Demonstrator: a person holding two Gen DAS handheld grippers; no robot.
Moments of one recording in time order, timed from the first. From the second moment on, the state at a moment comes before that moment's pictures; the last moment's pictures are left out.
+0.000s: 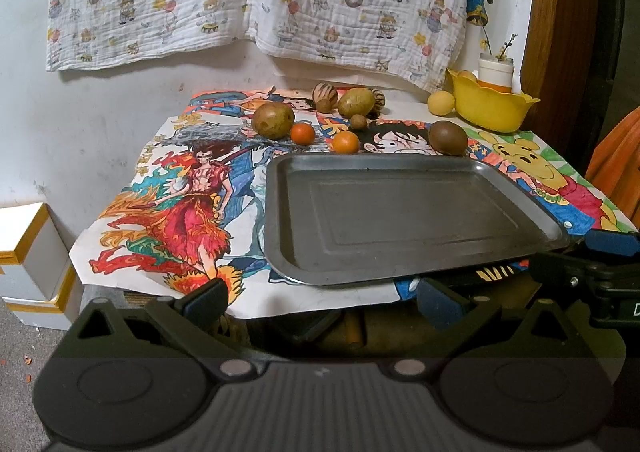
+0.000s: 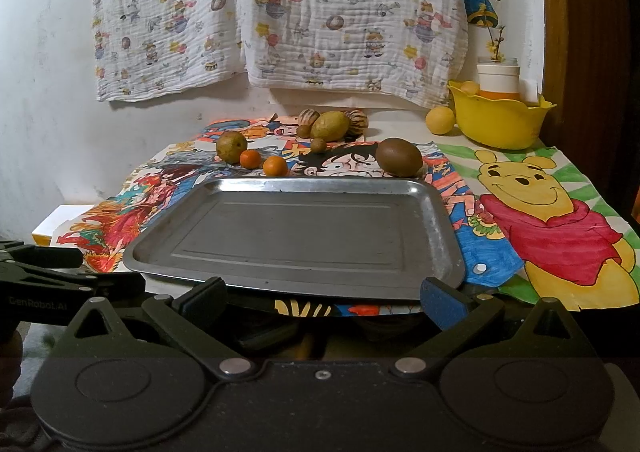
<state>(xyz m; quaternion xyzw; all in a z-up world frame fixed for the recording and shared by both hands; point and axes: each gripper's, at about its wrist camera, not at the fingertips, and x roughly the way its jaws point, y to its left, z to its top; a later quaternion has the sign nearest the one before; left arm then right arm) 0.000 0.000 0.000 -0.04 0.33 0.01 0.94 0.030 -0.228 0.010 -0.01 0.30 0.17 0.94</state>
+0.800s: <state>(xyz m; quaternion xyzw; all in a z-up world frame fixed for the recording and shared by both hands) 0.000 0.000 0.000 -0.04 0.33 0.01 0.94 0.029 -0.227 0.010 -0.01 0.30 0.17 0.94</state>
